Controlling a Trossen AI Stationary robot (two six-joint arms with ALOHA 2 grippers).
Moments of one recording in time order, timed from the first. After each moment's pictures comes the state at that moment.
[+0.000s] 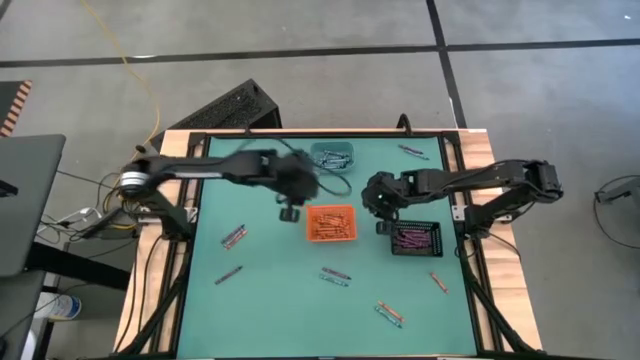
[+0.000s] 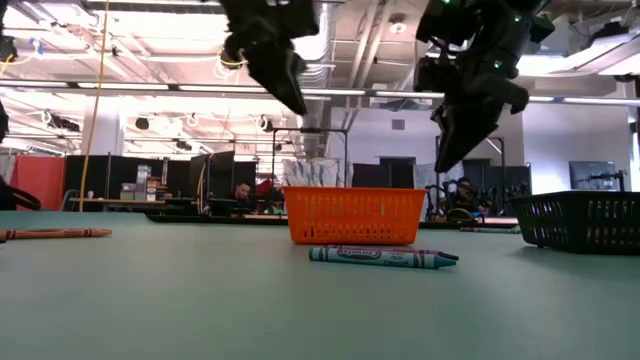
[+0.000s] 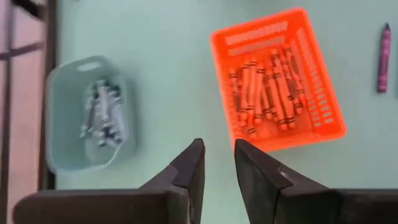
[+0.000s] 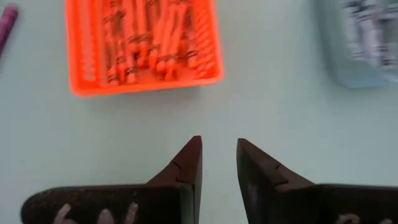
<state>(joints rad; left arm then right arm) 0.18 1.57 1.35 -0.64 -0.02 0.37 -0.11 1.36 0.91 -0.61 0.08 -0.08</state>
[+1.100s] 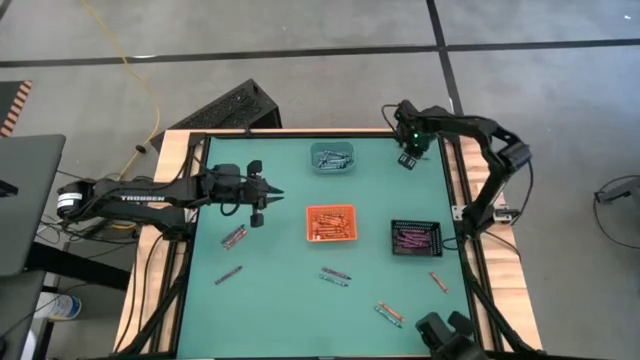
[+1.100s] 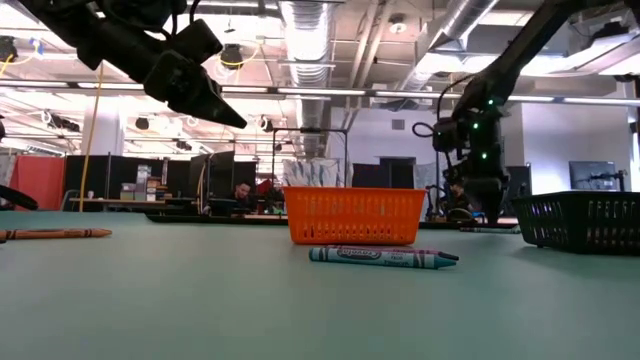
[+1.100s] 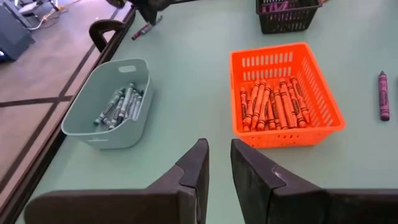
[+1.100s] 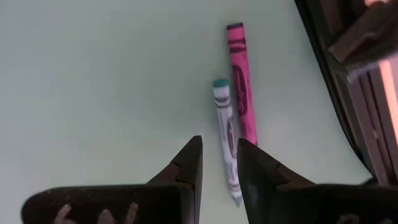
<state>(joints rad) 0.24 1.01 0.50 0.12 0.01 0.23 -1.00 1.76 1.08 -0.80 0.21 -0.39</state>
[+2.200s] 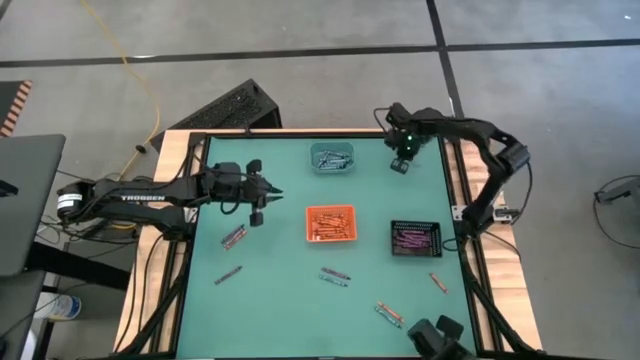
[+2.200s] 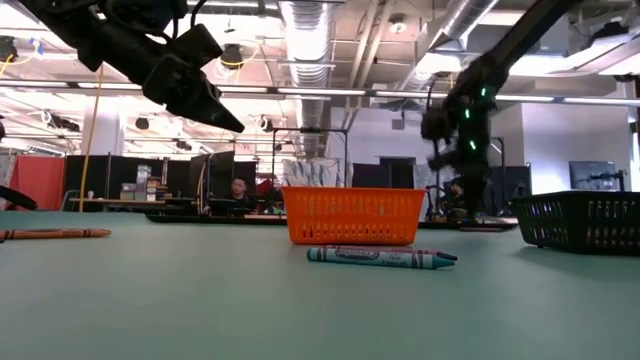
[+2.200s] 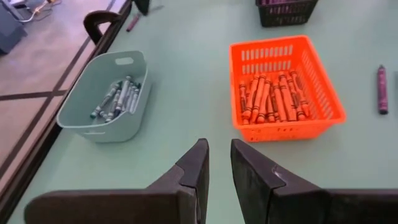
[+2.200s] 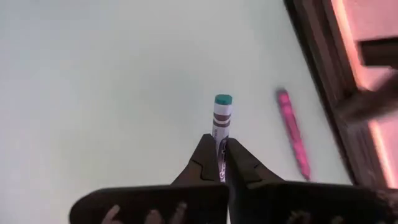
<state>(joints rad) 0.27 1.01 0.50 0.10 0.04 0.22 -0.90 1.70 1.11 -0.82 0.09 -0.40</state>
